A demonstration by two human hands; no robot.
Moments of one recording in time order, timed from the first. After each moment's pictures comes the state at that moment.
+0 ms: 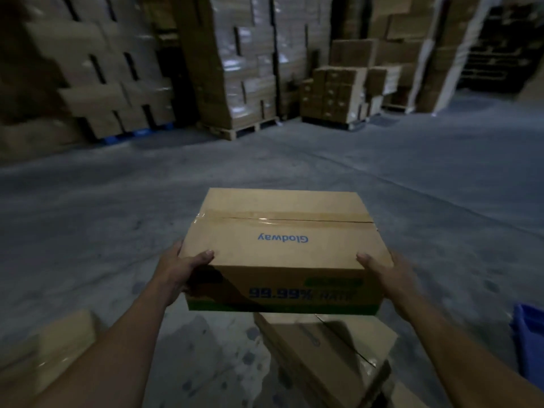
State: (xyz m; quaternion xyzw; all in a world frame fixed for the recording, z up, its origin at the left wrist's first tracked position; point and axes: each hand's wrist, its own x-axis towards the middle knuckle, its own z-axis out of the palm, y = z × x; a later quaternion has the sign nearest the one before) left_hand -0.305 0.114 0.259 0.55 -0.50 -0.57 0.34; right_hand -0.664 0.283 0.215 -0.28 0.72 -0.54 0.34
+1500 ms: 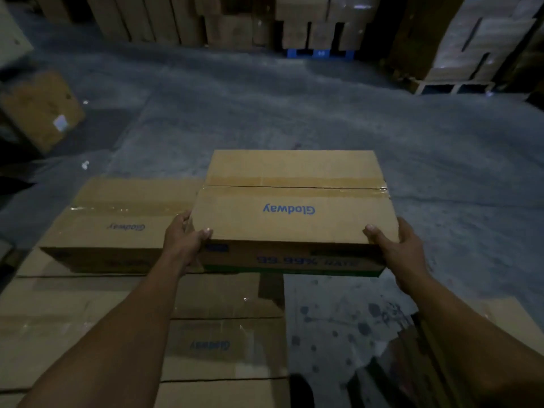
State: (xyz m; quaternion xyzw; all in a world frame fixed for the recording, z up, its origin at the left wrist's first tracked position) left_hand 0.225 0.121 0.138 0.75 -0.26 -0.38 0.48; right_hand -0.176 0.054 0.148 -0.52 0.62 -0.42 0.41
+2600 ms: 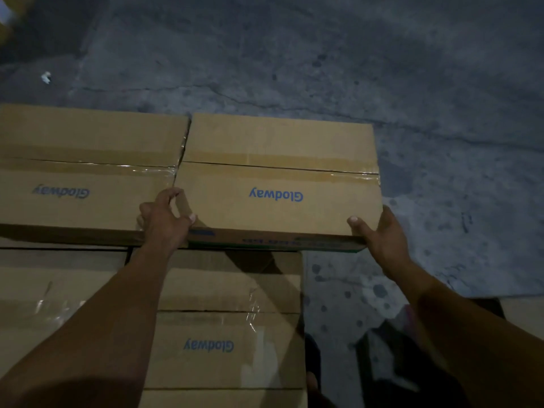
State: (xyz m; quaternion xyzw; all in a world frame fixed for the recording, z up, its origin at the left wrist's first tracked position) left_hand 0.304 0.020 -0.033 0.88 -0.30 -0.26 0.26; right_hand -0.085 -0.071 -0.042 -0.56 0.69 -0.22 0.40
